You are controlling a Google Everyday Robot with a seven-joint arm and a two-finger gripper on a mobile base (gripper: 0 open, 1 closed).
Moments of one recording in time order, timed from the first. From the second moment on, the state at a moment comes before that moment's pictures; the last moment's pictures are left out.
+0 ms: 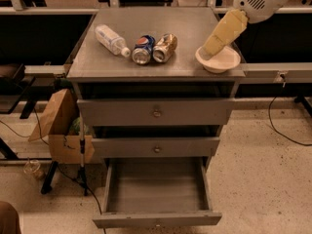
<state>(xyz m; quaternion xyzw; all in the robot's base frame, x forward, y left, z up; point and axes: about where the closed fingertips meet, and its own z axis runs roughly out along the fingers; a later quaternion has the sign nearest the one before) 0.594 -0.166 1.010 -0.42 0.86 0.03 0.27</state>
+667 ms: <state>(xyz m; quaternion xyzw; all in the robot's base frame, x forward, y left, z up) 0.624 -0.130 1.001 -0.44 0.83 0.05 0.34</state>
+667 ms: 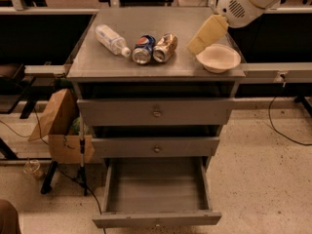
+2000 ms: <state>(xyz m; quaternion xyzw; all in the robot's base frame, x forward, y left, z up) 0.769 -0.042 0.932 -0.50 0.78 0.07 0.37</state>
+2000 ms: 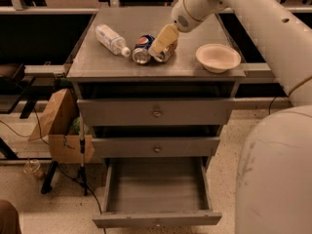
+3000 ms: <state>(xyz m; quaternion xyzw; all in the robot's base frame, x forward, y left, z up) 0.846 -0.076 0.884 -0.45 0.80 0.08 0.39</state>
